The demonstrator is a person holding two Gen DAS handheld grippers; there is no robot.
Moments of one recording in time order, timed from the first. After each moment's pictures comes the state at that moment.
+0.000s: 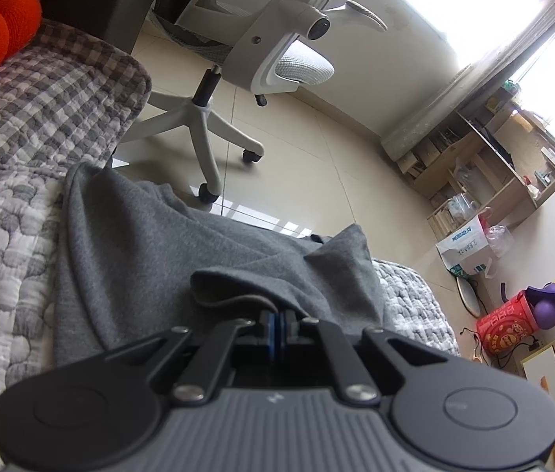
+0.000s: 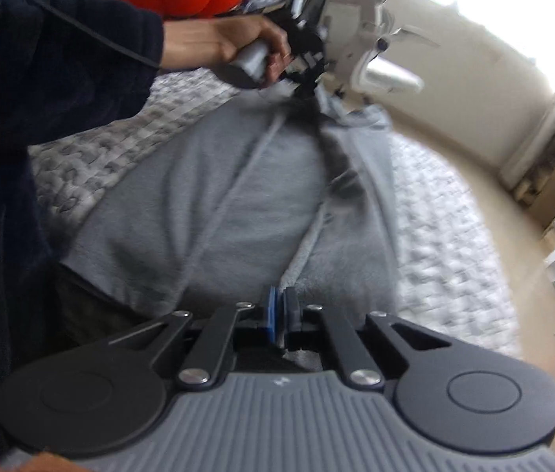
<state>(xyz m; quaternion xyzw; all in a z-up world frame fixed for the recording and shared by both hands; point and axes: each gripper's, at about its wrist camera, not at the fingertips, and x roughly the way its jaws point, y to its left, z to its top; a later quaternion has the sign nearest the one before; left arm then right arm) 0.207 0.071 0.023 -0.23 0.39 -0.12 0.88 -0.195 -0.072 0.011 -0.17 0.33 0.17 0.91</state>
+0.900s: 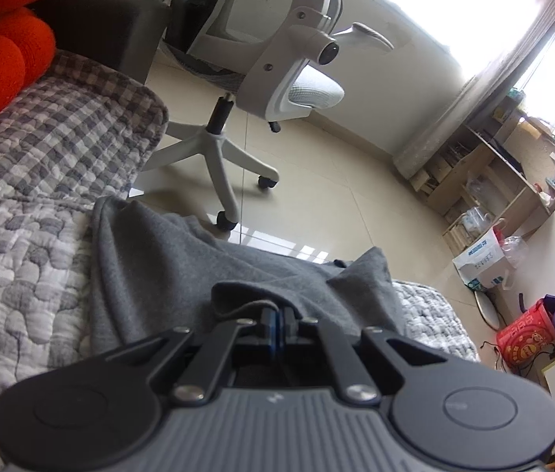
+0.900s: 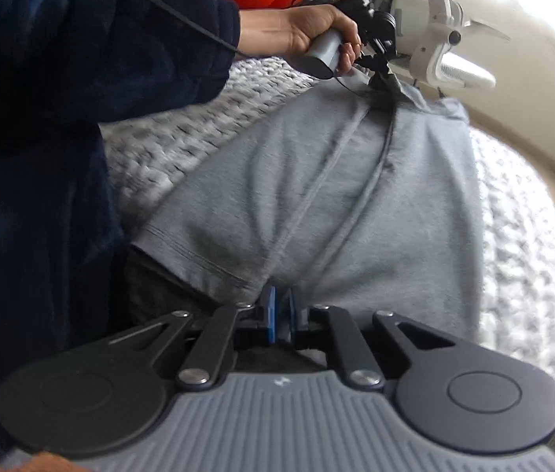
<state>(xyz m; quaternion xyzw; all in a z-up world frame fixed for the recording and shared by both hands) 0.207 0.080 0.027 -0.20 0.36 -0.10 0.91 -0.205 -0.078 0.005 -0.14 0.35 0.28 0.88</state>
